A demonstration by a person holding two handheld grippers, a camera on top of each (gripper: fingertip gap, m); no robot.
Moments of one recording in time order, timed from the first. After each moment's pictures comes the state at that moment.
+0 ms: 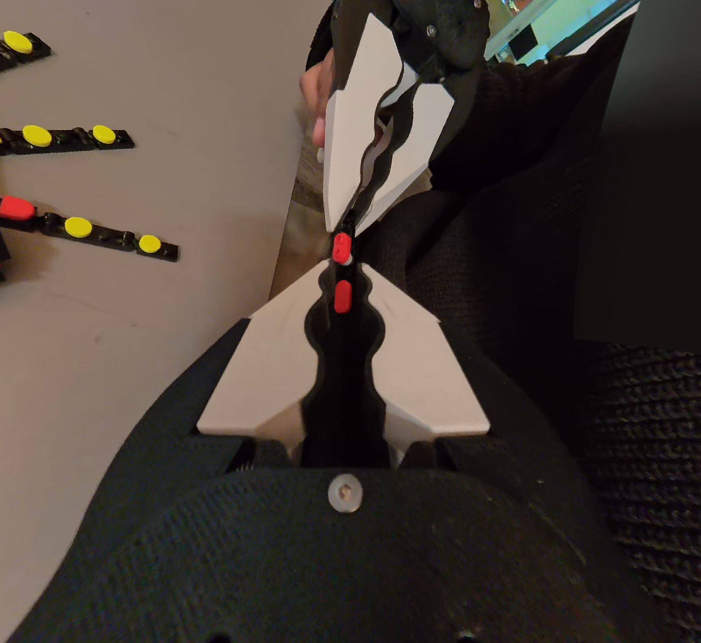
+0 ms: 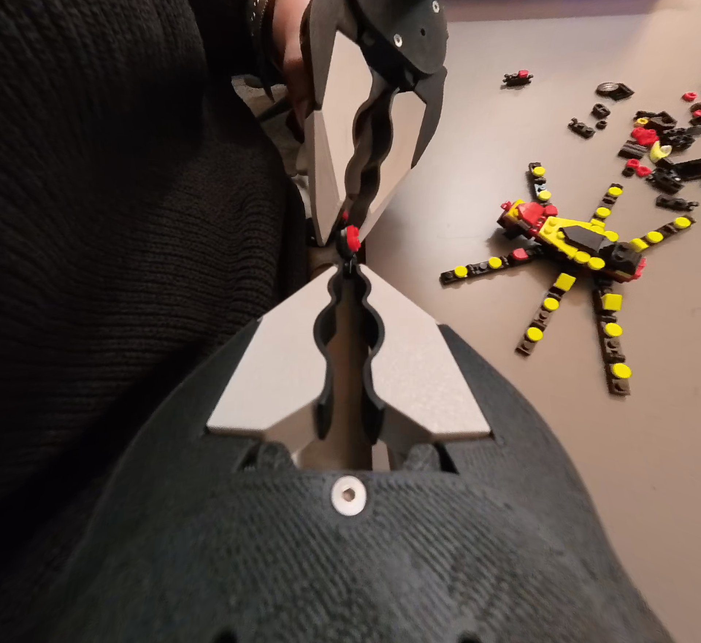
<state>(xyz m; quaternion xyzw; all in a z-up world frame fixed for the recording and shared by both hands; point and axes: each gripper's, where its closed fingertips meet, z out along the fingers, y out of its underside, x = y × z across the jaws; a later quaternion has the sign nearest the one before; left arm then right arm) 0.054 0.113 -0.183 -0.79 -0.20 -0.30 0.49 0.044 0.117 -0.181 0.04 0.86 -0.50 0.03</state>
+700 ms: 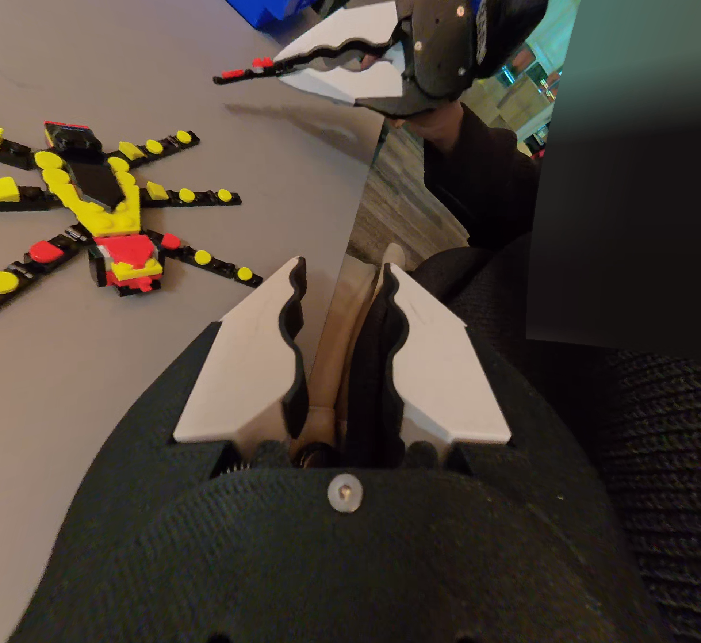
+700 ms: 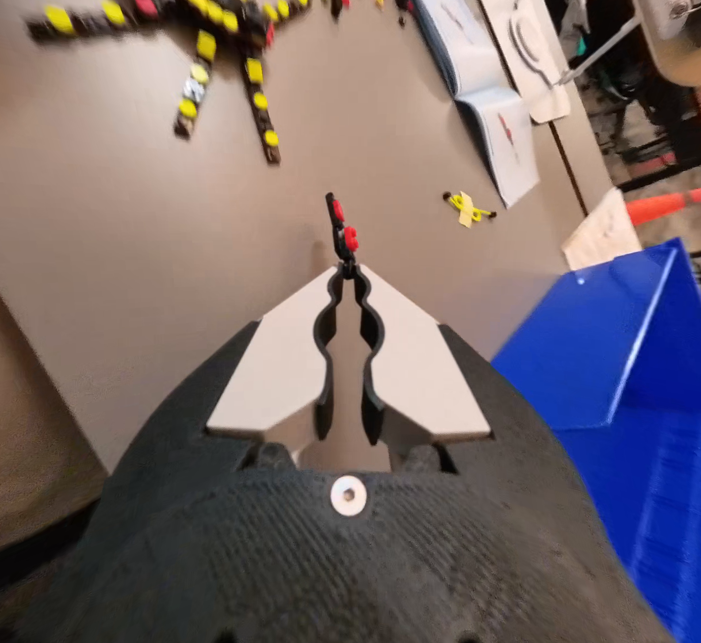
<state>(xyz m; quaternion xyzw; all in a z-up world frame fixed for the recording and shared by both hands) 0.009 0.106 -0.173 -0.76 -0.26 -0.23 0.54 -0.090 0.260 -0.197 0.14 0.89 -0.28 -0.34</state>
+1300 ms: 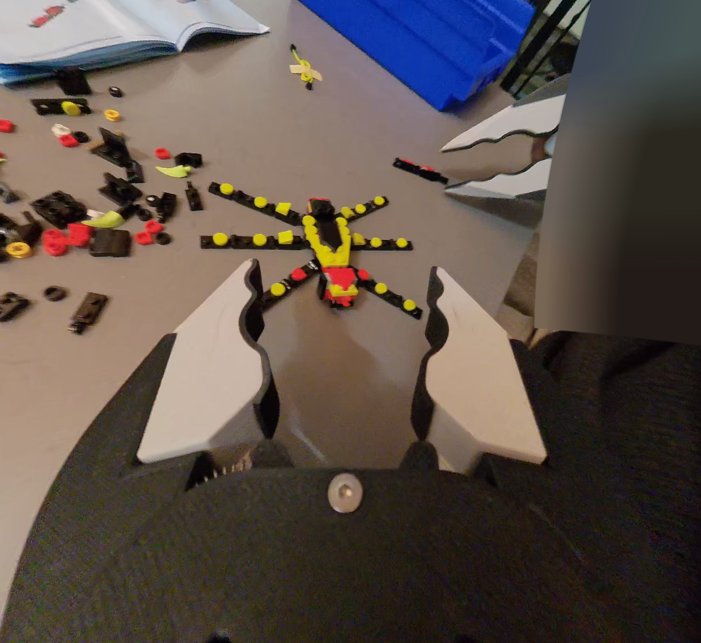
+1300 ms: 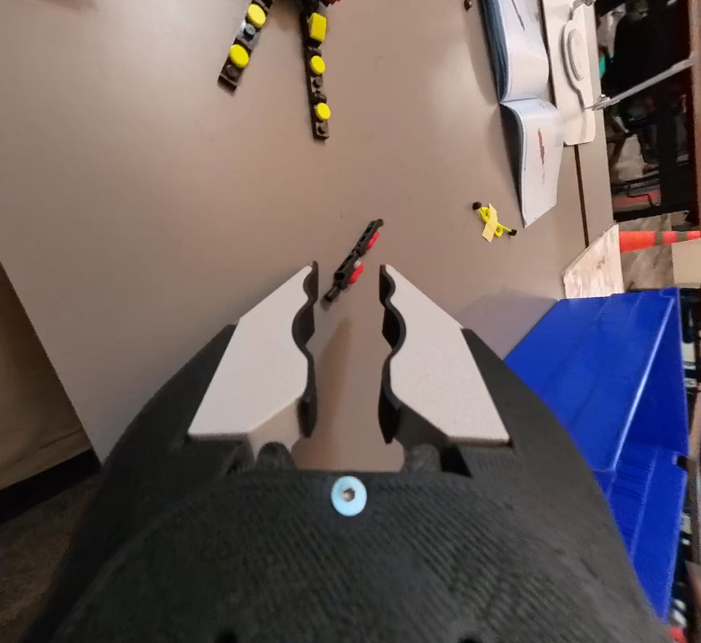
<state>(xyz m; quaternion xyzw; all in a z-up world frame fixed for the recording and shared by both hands) -0.075 0.063 -0.183 -0.77 -0.34 0.02 0.53 -0.082 0.251 -0.218 0.07 0.91 -0.22 -0.35</state>
